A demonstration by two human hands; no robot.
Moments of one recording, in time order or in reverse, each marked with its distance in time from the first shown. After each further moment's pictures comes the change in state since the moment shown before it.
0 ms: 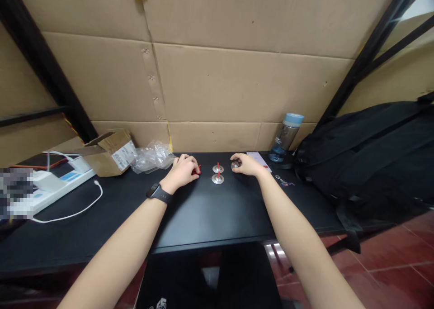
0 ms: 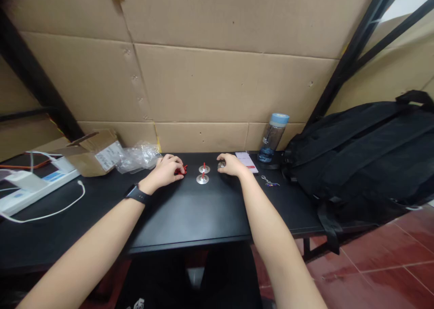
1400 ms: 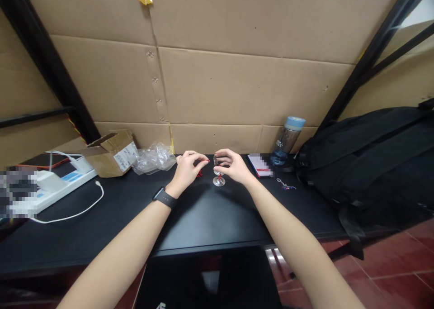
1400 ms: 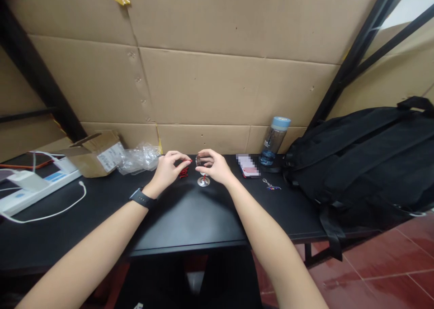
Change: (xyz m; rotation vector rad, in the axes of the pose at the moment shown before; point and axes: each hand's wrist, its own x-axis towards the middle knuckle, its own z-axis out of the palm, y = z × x) left_hand 0.007 0.039 -0.018 -0.346 0.386 -0.096; right_hand -0.002 -0.080 0.026 0.800 0.198 -0.209
